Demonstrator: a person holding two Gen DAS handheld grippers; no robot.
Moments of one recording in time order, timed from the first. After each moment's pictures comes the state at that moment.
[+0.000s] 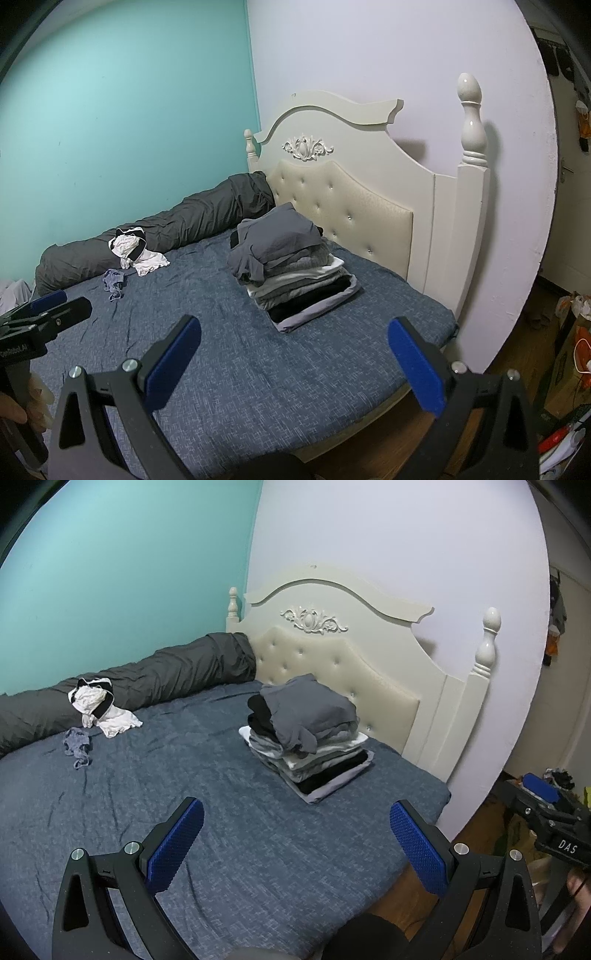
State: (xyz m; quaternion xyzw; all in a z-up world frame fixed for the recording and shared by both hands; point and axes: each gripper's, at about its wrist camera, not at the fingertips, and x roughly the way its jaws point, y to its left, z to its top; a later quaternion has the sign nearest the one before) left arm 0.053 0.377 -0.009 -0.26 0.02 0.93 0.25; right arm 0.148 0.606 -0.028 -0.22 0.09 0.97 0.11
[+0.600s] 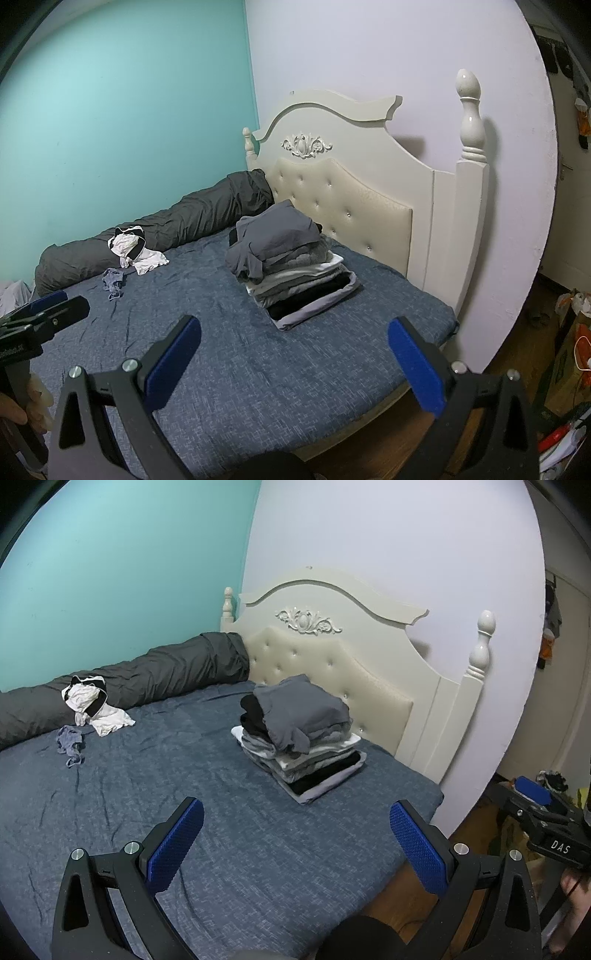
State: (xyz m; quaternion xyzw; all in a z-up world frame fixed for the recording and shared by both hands) left arm 0.053 0.377 -0.013 -0.26 0.01 0.93 0.26; right arm 0.146 0.608 -0.031 -0.22 0.09 0.96 0.11
